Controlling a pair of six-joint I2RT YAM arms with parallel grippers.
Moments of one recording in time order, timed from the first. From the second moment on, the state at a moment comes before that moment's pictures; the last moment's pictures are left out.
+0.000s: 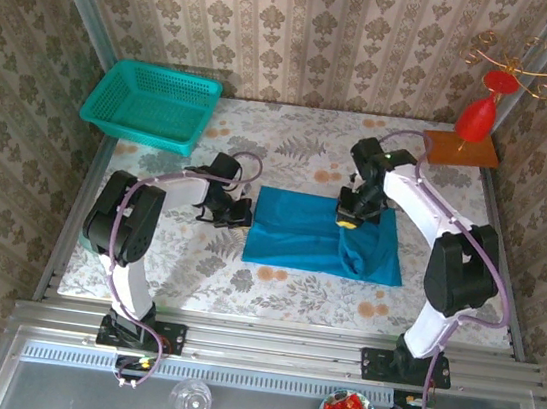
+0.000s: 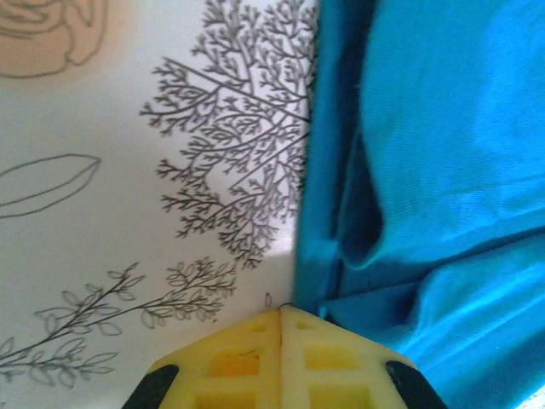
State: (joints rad) left arm -0.44 1.83 1.05 -0.48 0.47 -0.44; right arm 0.34 1.76 1.45 -1.14 -0.25 0.54
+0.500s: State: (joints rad) left arm -0.45 1.85 1.04 -0.43 0.52 -0.45; right arm 0.53 1.90 1.62 -1.03 -0.37 0.69
